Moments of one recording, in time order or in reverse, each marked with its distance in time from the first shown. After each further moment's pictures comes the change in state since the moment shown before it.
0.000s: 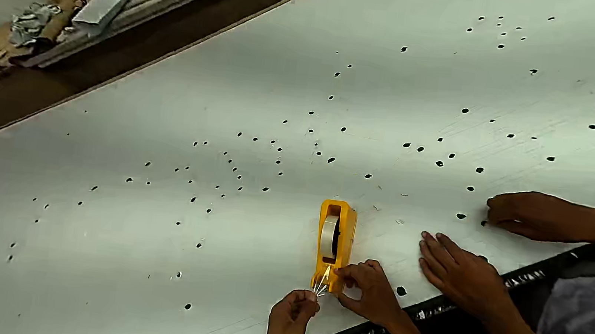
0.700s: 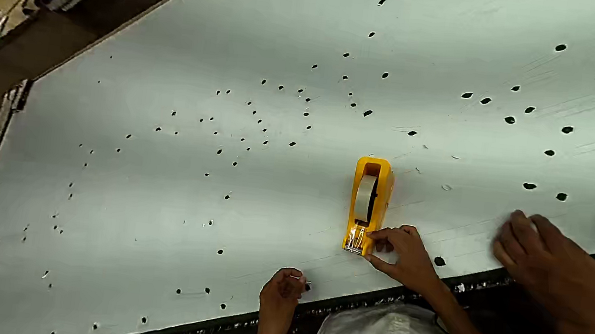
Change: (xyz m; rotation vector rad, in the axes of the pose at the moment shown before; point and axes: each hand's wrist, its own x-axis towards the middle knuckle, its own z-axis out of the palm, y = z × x) left_hand -0.014 -0.087 -0.069 0.111 0.140 -0.056; right_hand -0.002 0.011 0.007 0.036 0.039 -0.003
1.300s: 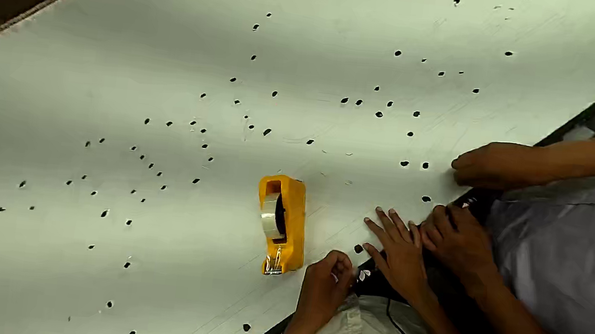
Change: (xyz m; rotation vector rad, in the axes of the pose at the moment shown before) left_hand 0.007 0.098 0.166 0.222 -0.641 0.503; right_hand -0.083 0.020 -0.077 -0.534 0.221 0.417
